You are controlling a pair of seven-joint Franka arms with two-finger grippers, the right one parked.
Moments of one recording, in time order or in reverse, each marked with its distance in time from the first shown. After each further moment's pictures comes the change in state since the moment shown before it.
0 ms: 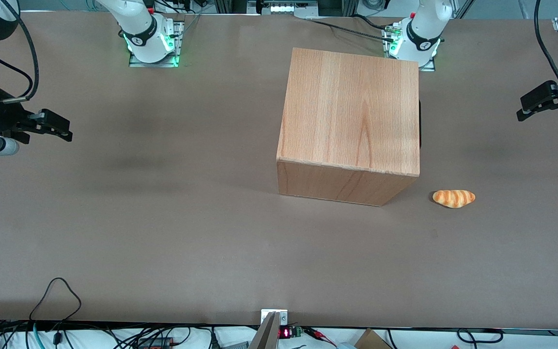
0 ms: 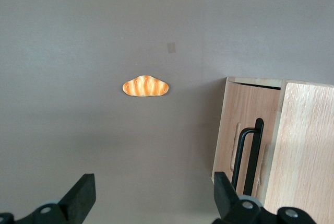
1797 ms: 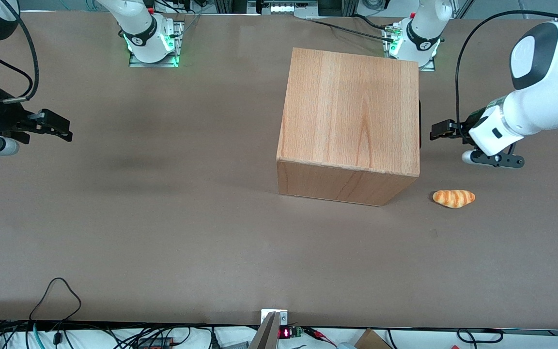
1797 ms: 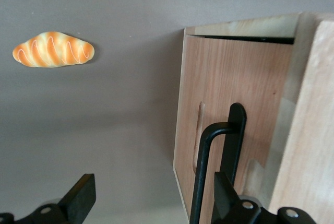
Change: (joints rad) arm -0.004 0.025 -0.101 -0.429 -0.151 0.259 0.000
